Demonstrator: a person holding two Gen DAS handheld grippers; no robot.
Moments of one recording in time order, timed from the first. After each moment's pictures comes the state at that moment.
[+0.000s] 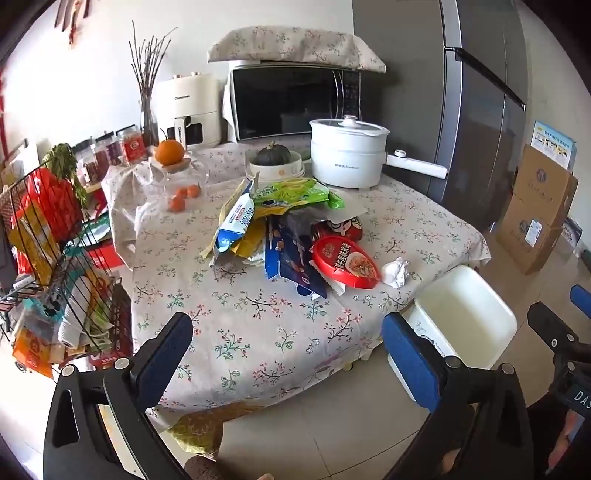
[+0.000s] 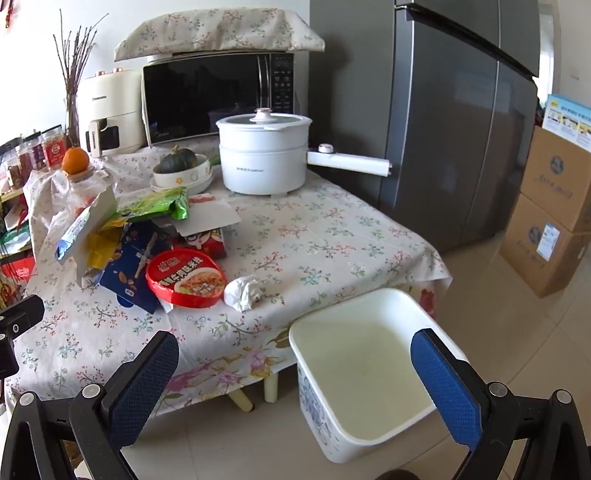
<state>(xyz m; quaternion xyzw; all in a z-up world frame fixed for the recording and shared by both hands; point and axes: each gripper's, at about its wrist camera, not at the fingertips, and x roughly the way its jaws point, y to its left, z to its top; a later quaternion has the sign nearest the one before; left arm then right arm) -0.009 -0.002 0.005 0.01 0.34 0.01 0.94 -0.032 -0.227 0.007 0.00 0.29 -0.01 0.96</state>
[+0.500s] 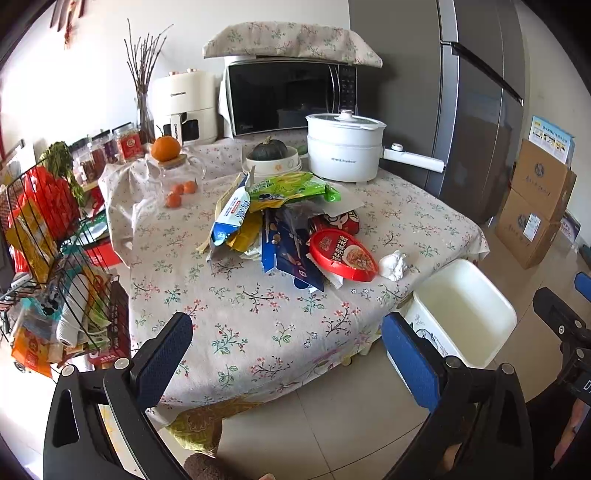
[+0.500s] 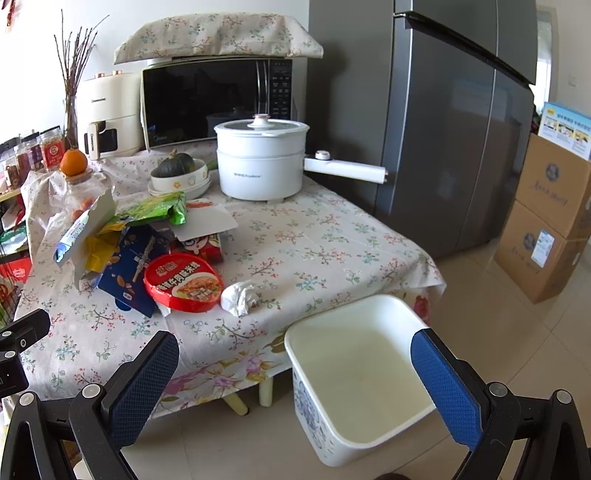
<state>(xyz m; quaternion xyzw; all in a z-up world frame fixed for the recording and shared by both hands) -0.009 -0.003 0.003 0.02 0.35 0.01 0.94 -0.034 -0.227 0.011 0.00 0.28 -0.01 0.96</state>
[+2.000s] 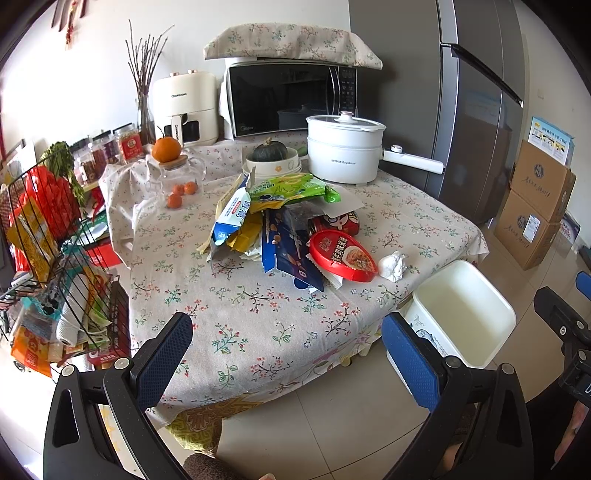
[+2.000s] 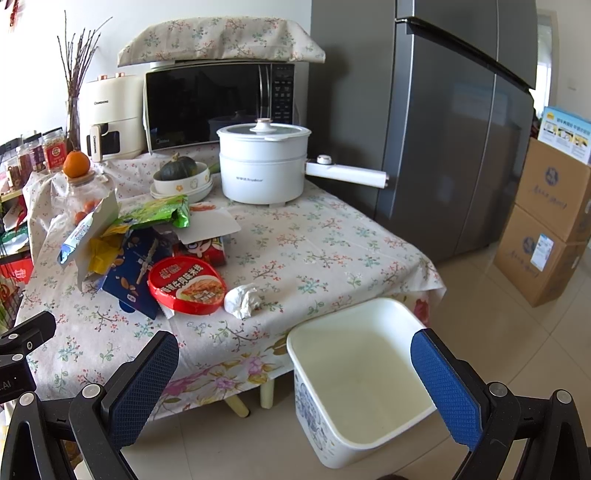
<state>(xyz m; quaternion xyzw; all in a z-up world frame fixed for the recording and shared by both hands) -0.009 -0.004 0.002 0.02 0.35 0.01 0.94 -0.036 -0.224 0.012 -0.01 0.28 -0.01 0.96</state>
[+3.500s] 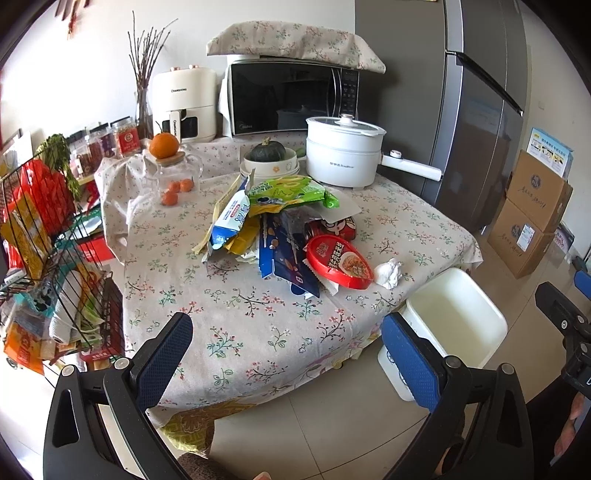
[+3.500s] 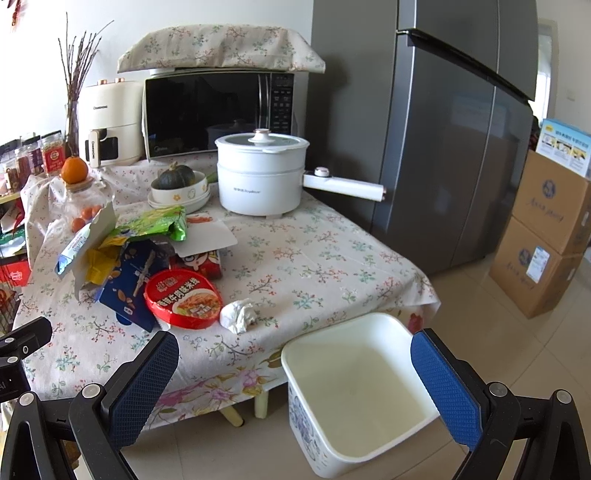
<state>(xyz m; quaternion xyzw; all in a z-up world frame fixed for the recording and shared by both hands) -0.001 0.002 0.010 -0.01 0.35 -0.01 0.94 -0.029 -0.223 0.027 -0.02 0.26 -0.01 0.96</state>
